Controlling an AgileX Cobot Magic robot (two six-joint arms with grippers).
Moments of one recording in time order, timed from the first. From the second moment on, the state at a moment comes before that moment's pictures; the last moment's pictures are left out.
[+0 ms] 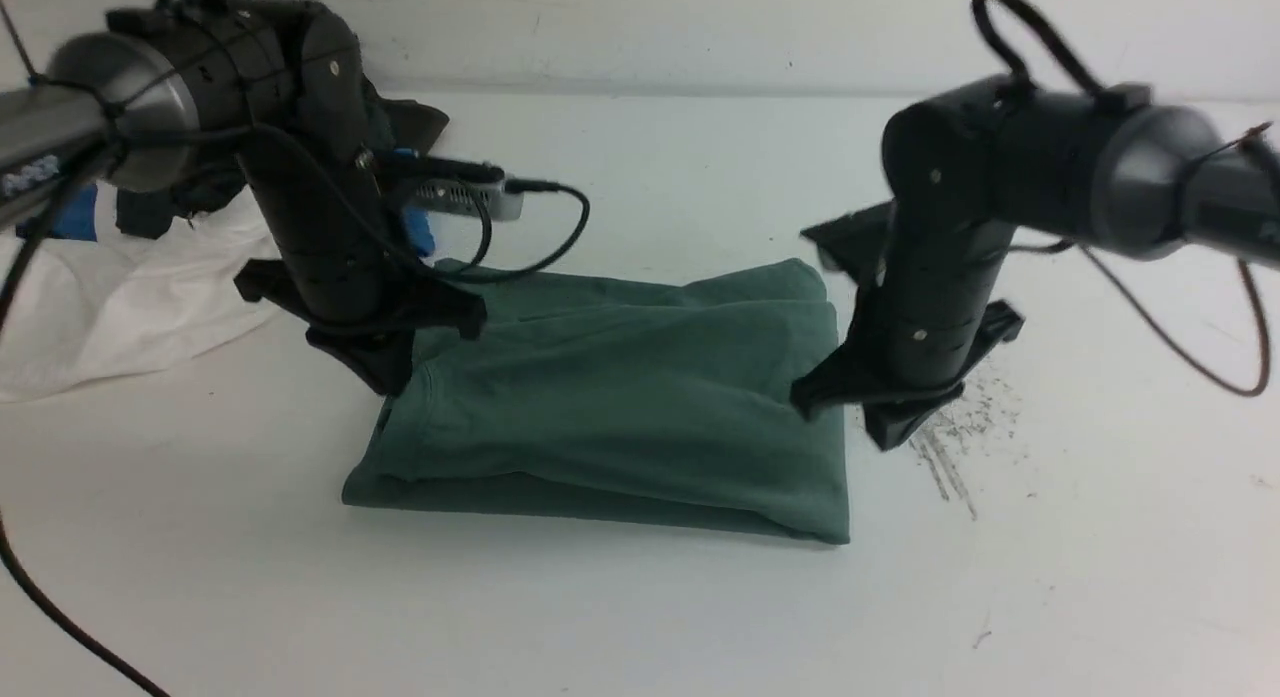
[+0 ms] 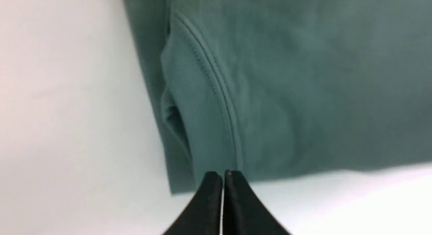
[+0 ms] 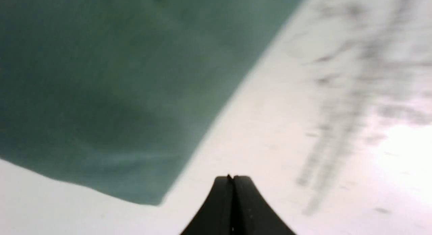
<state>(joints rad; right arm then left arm) 0.43 1.96 -1.59 -0.06 1.21 0.06 -0.23 1.91 -1.63 -0.07 1.21 0.02</state>
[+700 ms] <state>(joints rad) 0.25 2.24 -2.03 0.26 1.23 -0.08 -0.23 1.49 -1.28 -0.08 1.23 0.00</state>
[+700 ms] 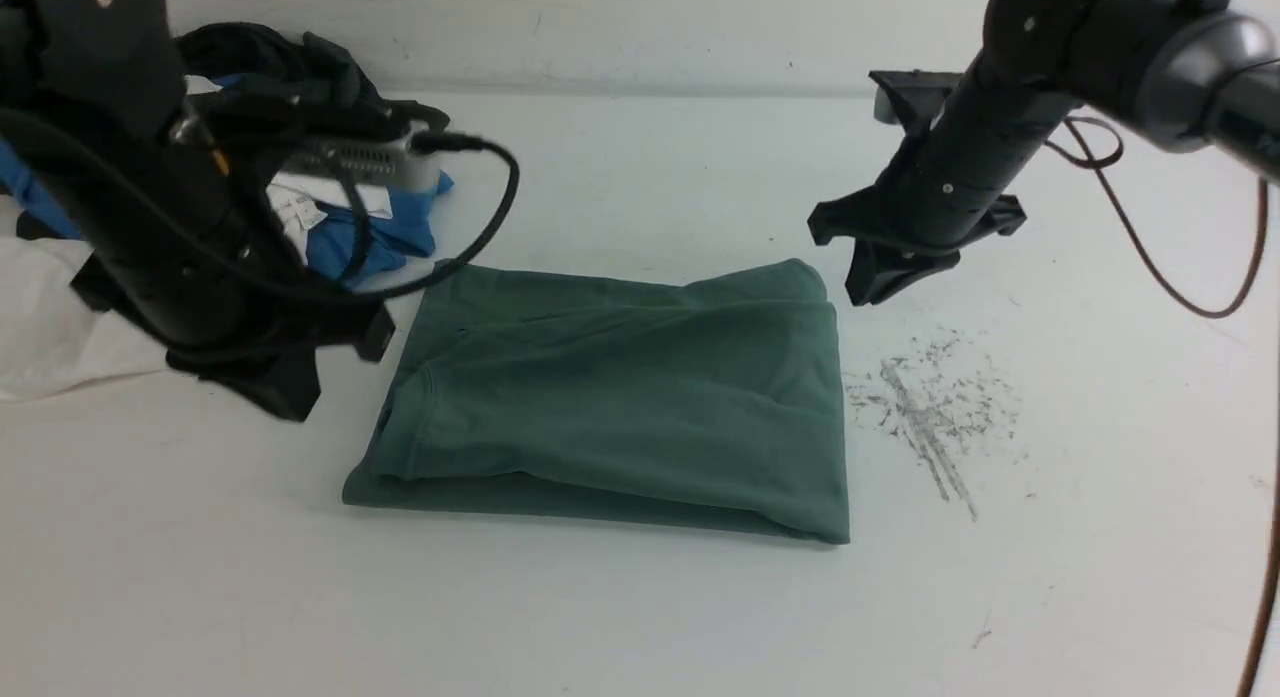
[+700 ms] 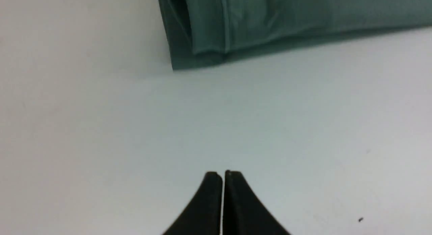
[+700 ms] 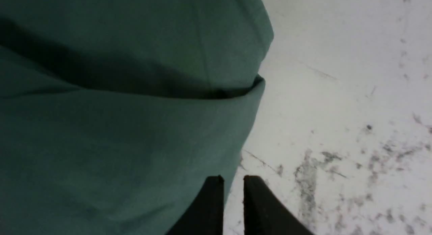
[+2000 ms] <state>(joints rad) 0.34 2.37 -2.07 0.07 1.22 -0.11 -0.23 0.95 -1.02 -0.15 1.24 -0.15</state>
